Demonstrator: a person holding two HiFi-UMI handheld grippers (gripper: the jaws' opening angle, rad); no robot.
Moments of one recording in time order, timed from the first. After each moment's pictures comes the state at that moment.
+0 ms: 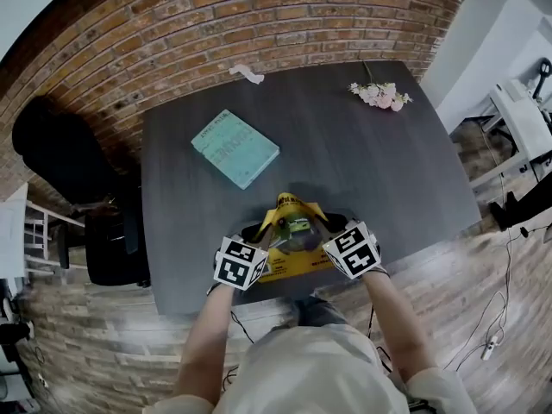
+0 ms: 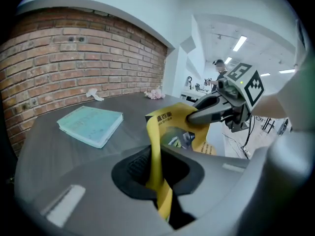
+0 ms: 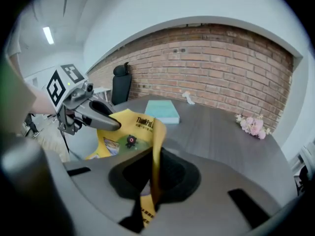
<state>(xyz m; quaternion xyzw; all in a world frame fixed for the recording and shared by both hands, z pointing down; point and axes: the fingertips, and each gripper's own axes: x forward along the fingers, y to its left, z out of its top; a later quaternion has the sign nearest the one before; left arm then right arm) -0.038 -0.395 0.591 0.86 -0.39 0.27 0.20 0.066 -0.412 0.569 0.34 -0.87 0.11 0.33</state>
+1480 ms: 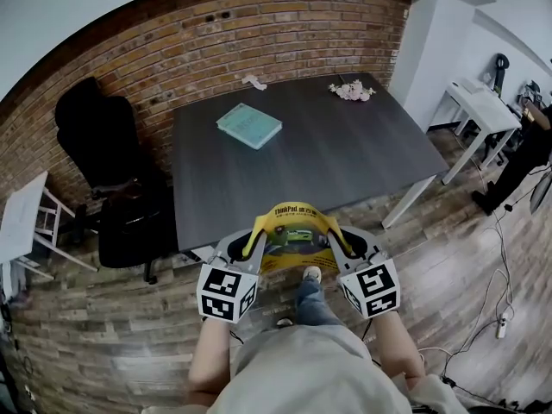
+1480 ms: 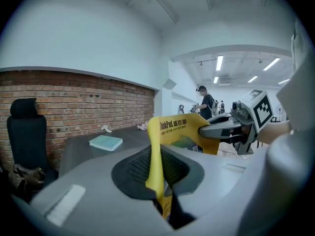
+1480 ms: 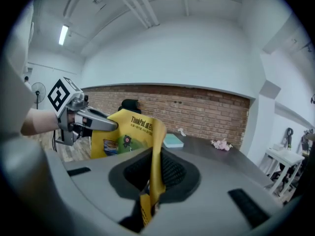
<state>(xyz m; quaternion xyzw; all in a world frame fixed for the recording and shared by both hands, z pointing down) -0.092 -0.067 0.417 0.89 -0.44 0.13 0.06 0.043 -0.055 0.408 0.47 -0.87 -0.01 0.17</state>
